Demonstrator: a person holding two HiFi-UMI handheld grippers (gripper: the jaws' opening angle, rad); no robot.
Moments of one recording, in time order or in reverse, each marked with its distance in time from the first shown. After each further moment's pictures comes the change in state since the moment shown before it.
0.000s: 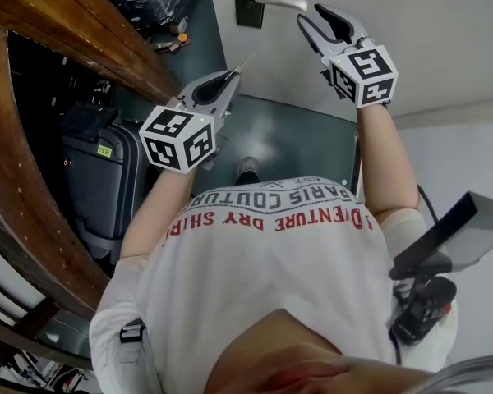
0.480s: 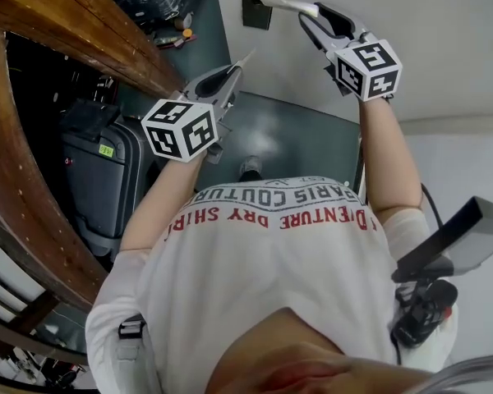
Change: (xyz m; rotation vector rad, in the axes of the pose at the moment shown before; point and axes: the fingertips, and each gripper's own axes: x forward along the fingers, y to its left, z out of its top) left arm 0.022 0.034 -0.002 -0.134 -0.014 0.023; right arm 0.034 -0.013 -0.014 0.063 0.010 0.064
